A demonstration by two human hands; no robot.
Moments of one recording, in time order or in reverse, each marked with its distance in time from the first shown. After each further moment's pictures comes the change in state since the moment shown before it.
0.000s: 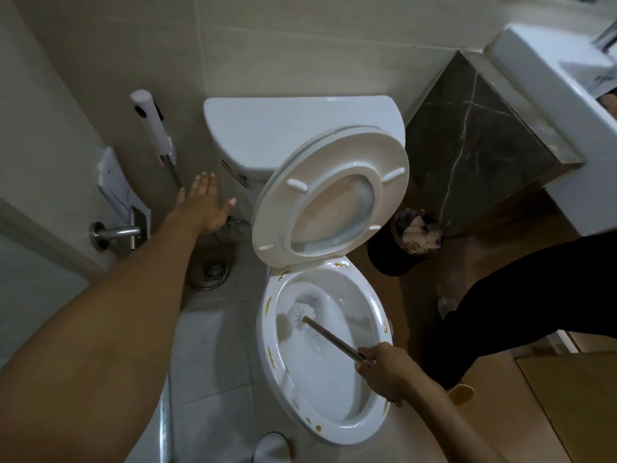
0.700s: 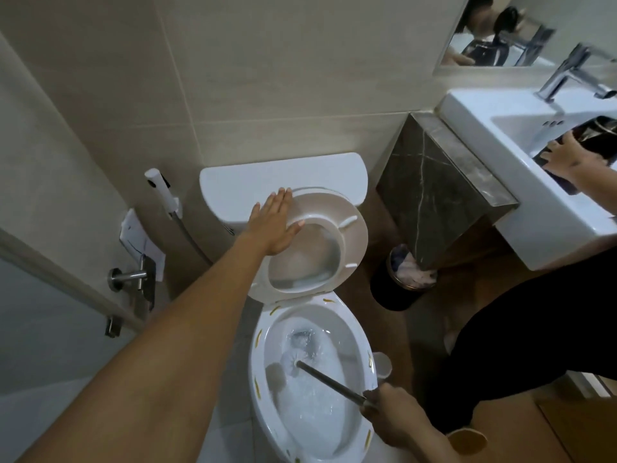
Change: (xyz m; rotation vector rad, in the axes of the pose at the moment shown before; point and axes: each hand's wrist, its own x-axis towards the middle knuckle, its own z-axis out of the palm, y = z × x) left_hand -0.060 0.200 -0.066 0.040 0.167 0.269; right_hand -0.039 0.085 -0.048 -0.138 0.082 -0.124
